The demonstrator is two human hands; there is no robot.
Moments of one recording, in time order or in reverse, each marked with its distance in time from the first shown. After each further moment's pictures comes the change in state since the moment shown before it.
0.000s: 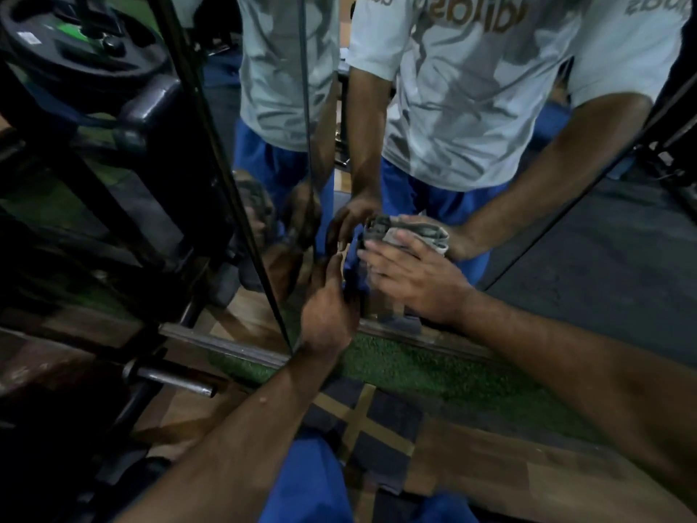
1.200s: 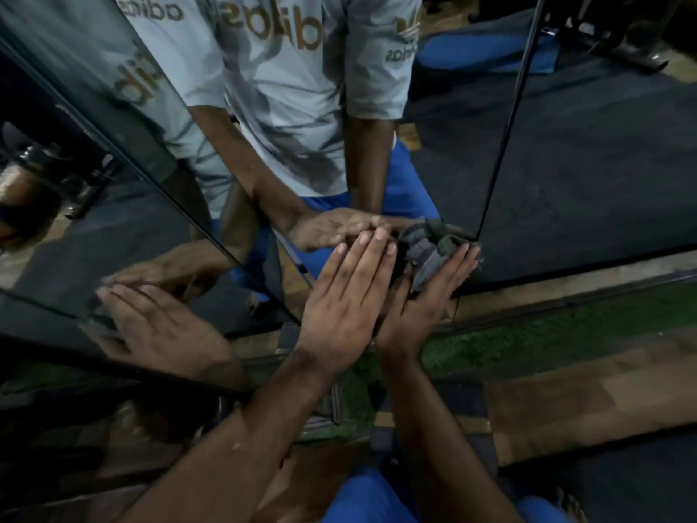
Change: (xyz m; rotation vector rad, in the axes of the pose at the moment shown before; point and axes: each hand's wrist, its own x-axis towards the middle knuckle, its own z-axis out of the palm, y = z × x) left_hand 0.063 0.052 -0.025 0.411 0.168 1.245; right_hand 0.068 -0.068 -0.012 0.690 0.839 2.146
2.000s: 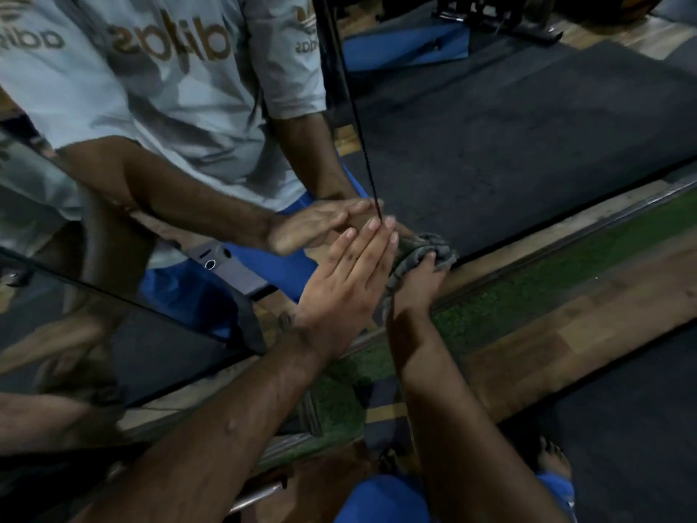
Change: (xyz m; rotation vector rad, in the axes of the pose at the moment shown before) left_hand 0.088 0.042 -0.011 -0.025 -0.068 0.305; right_hand 0.103 -0.003 -0.051 0.547 0.377 0.842
